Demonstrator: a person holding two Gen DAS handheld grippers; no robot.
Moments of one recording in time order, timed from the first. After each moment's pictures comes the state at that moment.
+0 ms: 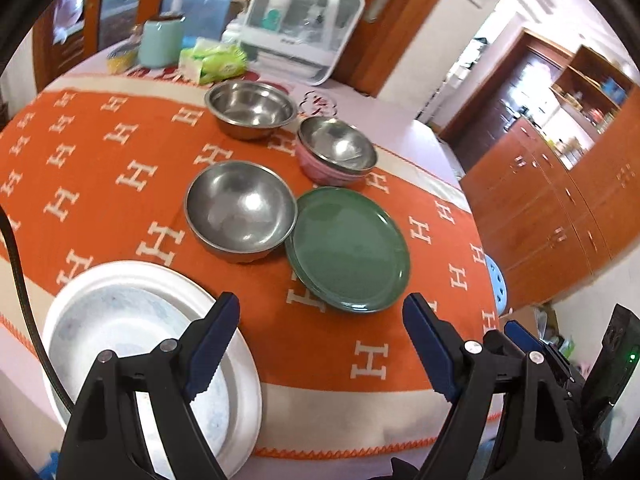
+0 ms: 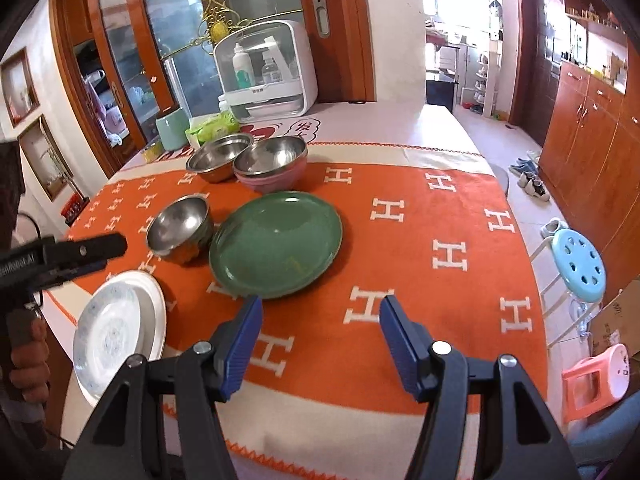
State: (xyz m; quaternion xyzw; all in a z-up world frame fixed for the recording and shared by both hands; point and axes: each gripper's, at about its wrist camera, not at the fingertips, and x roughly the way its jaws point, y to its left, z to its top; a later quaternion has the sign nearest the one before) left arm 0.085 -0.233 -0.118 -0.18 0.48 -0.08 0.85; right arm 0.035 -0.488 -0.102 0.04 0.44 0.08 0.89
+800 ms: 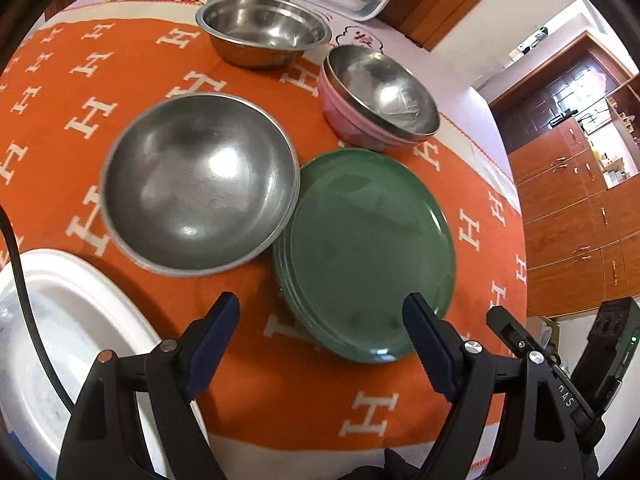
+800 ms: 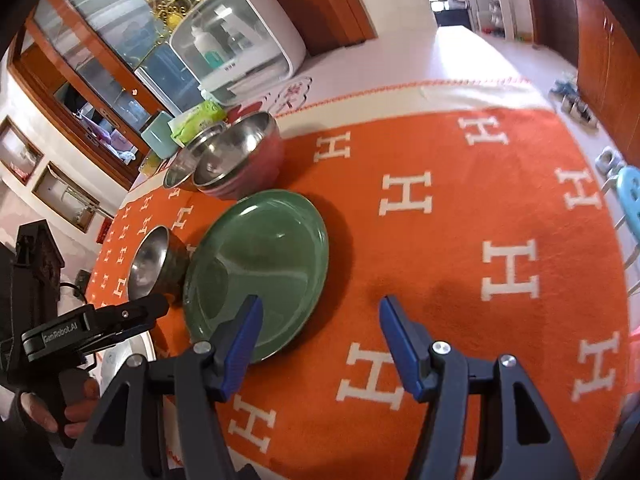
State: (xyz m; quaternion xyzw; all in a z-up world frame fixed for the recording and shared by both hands) left arm 0.175 -0.263 -0.199 -0.21 0.58 -0.03 0.79; right arm 0.144 -0.530 -0.186 0.18 0.52 0.15 0.82
